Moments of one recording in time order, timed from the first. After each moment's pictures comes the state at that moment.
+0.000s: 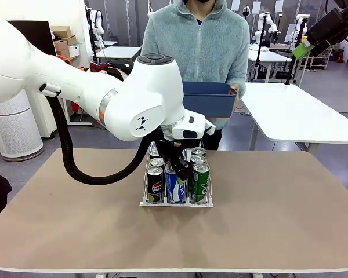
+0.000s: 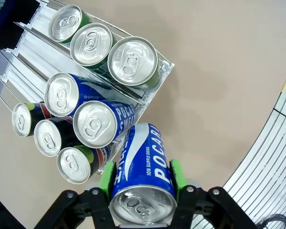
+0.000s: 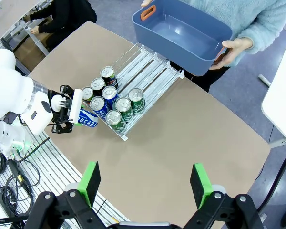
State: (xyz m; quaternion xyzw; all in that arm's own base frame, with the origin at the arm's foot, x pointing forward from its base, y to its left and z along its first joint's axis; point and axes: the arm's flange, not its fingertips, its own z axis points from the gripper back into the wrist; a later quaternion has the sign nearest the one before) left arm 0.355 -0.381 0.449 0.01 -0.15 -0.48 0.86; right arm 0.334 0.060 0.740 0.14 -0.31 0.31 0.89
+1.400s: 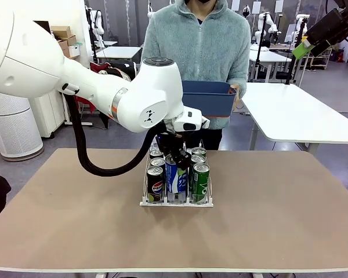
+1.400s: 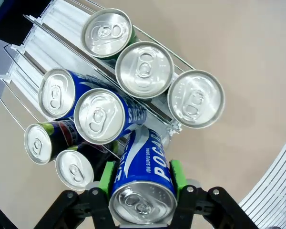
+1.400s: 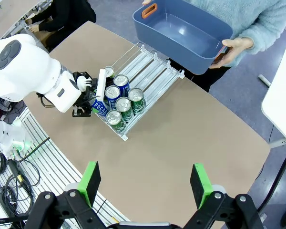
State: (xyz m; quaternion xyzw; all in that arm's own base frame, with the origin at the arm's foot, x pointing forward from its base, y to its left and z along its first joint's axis) left arm 0.428 -0.382 0.430 0.00 -0.13 -0.45 0.88; right arm 0.334 0.060 0.740 0.14 -0.31 0.31 0.89
